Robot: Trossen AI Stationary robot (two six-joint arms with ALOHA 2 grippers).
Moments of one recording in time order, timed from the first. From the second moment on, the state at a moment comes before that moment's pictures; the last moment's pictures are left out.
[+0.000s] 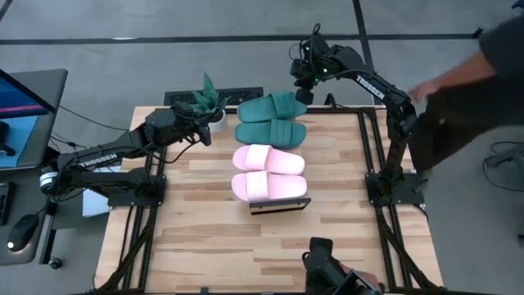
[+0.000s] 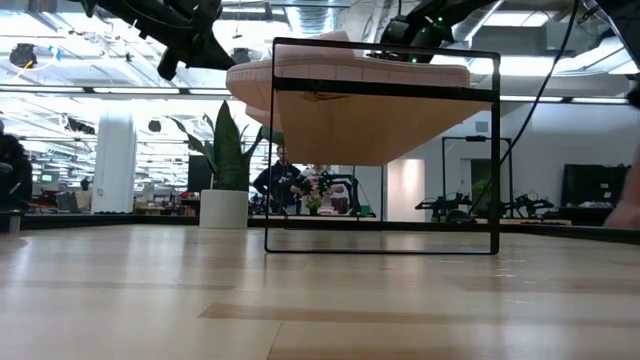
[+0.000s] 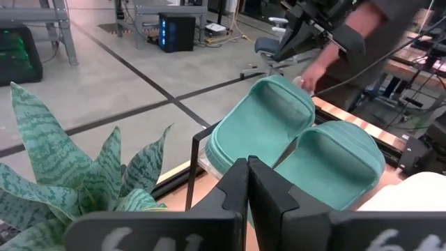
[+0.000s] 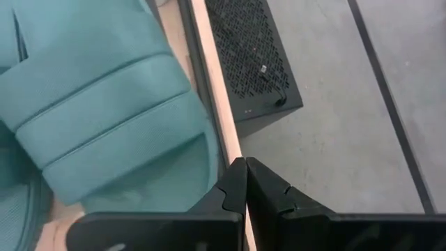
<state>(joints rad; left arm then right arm) 0.43 0.85 0.73 -0.10 -0.27 -0.27 -0.79 1.87 1.94 -1.04 -0.16 -0.64</state>
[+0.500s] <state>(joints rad) 0.43 0.85 0.73 -0.13 -0.27 -0.27 -0.76 1.89 1.94 -1.09 -0.07 -0.65</state>
